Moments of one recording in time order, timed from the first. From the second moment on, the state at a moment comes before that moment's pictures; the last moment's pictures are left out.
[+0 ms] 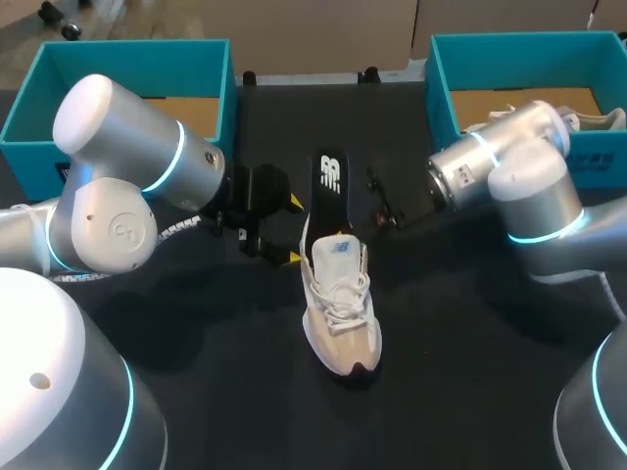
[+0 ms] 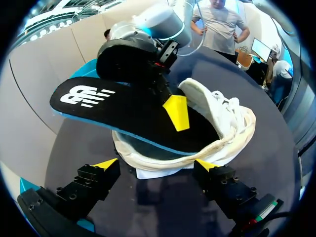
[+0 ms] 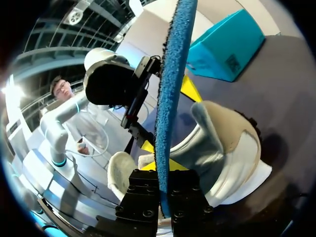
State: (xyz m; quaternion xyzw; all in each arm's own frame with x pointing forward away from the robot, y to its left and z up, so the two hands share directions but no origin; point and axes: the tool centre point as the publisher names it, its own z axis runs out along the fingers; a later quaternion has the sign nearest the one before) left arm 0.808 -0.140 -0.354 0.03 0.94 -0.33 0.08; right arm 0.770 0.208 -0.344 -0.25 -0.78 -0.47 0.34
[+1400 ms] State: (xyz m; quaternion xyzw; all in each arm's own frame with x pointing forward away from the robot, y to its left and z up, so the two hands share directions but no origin) left arm 0.808 -0.140 -0.354 0.03 0.94 -0.33 0.08; right arm 0.776 0.217 -0.343 -0.21 -0.80 -0.39 0.40
